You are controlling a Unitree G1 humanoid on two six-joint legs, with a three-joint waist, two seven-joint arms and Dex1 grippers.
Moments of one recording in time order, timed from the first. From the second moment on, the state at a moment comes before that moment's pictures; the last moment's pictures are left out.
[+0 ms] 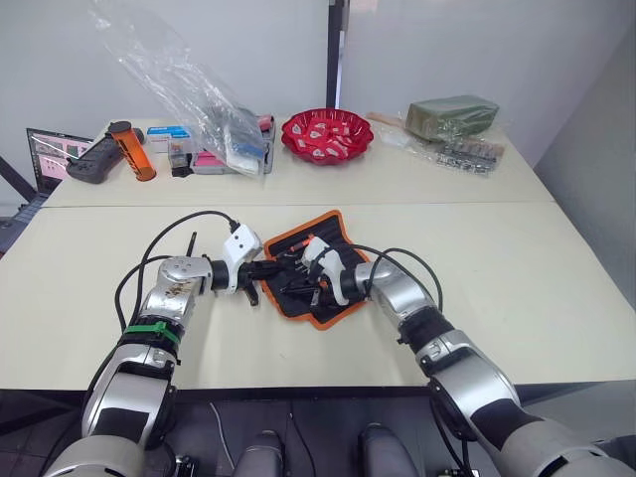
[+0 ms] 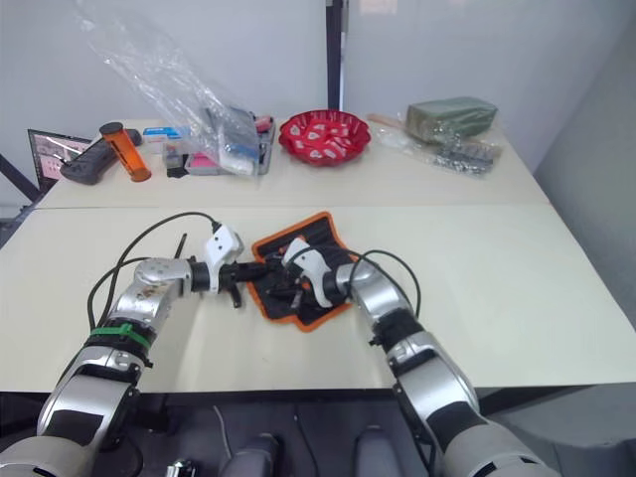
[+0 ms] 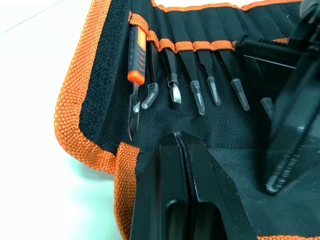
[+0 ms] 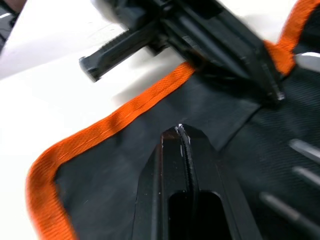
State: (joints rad) left arm -0.72 0.48 -0.14 0.72 -0.11 0.01 -1.05; right arm -0.81 -0.14 0.33 0.68 0.10 0.25 1.10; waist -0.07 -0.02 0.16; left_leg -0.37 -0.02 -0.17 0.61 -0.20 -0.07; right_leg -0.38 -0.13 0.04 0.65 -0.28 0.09
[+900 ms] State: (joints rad) left arm -0.66 0.51 -0.10 0.68 -0.12 -0.01 -1.12; right arm -0.58 -0.30 0.36 0.23 0.18 0.49 1.17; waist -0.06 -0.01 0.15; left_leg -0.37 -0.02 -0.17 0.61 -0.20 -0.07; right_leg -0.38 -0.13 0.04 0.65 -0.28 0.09
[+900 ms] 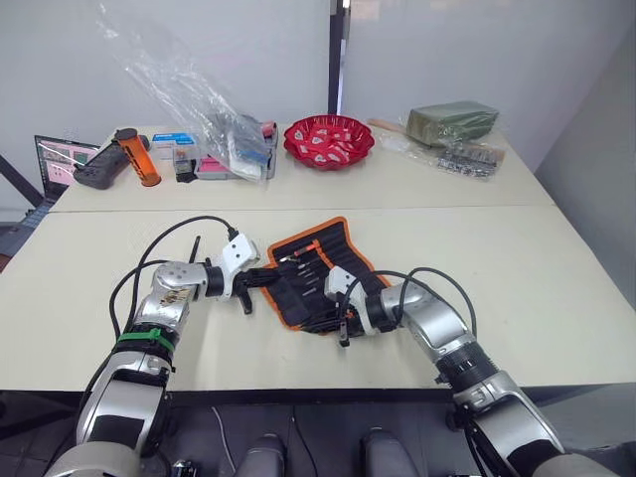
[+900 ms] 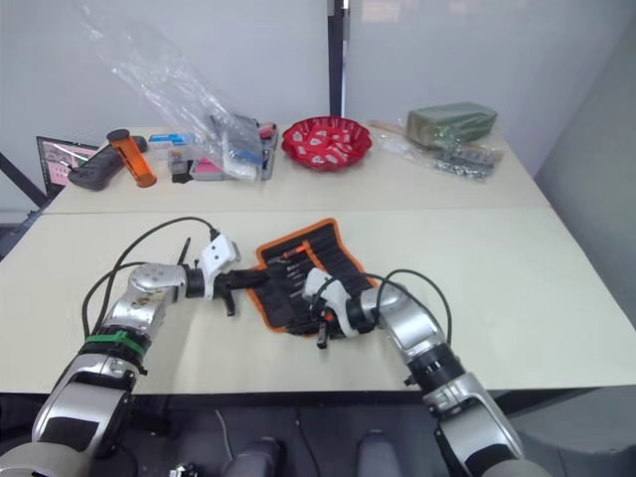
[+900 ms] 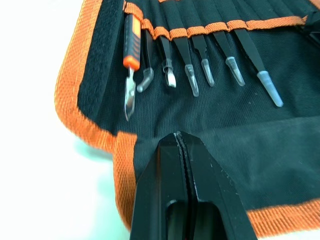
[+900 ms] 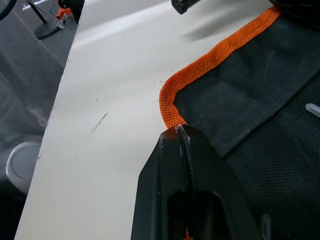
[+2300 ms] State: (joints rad) left arm 0.27 0.56 0.75 -0.51 -0.71 0.75 -0.63; right arm -0.50 -0.42 0.18 0.22 0.21 0.40 0.92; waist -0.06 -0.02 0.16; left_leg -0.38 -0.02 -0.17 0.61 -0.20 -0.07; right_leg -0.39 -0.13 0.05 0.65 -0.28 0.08
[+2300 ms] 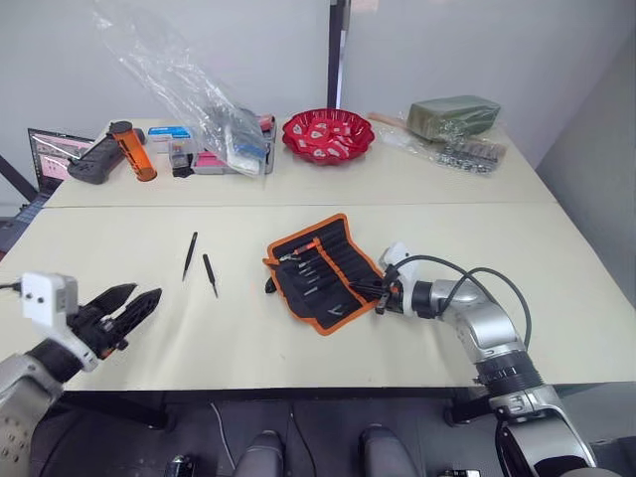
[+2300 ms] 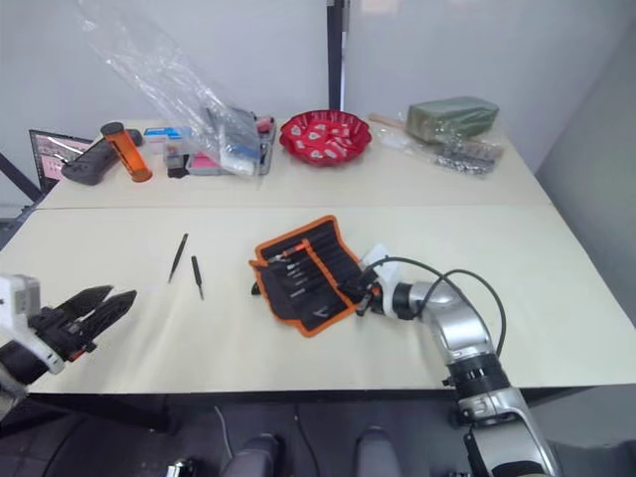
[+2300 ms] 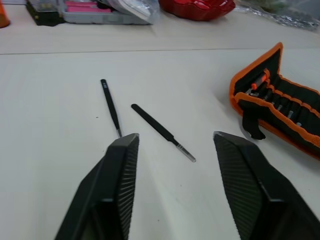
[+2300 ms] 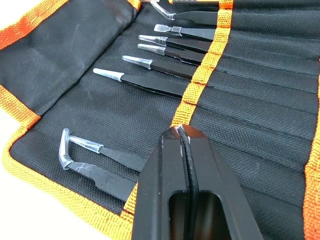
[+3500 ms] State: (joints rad) left arm -0.26 0.52 0.34 0.00 -0.39 0.67 -0.24; right arm -0.43 -0.38 0.21 0.10 0.18 0.42 0.89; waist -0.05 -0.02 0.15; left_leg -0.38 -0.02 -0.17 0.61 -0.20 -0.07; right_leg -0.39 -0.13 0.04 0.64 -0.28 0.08
